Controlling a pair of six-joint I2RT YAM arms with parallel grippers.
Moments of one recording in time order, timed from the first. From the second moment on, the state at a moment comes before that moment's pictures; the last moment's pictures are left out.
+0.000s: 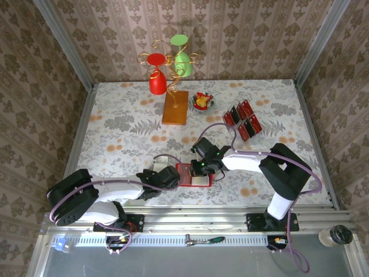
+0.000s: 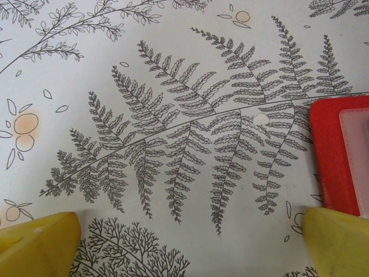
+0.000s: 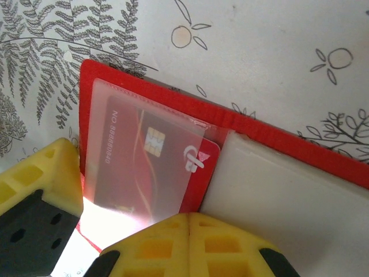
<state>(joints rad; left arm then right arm) -1.08 1.33 0.43 -0.19 -0.55 -0.78 0.79 1.72 0.88 -0.25 -0.27 0.67</state>
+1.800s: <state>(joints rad) -1.02 1.16 0.46 -0.32 -0.52 -0.75 0.79 1.66 0.88 -0.26 -0.27 0.68</state>
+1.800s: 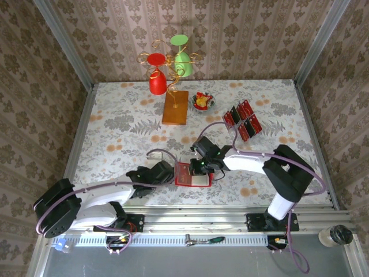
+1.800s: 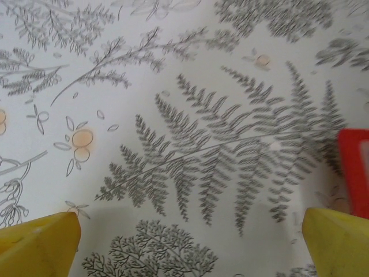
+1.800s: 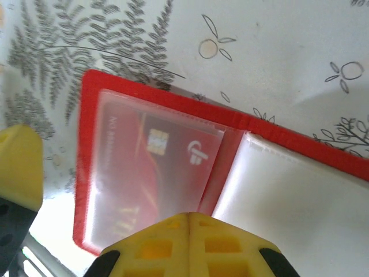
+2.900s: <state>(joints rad) -1.08 1.21 0.61 -0.32 -0.51 -0.72 0.73 1.37 0.65 -0.38 -0.09 0.69</state>
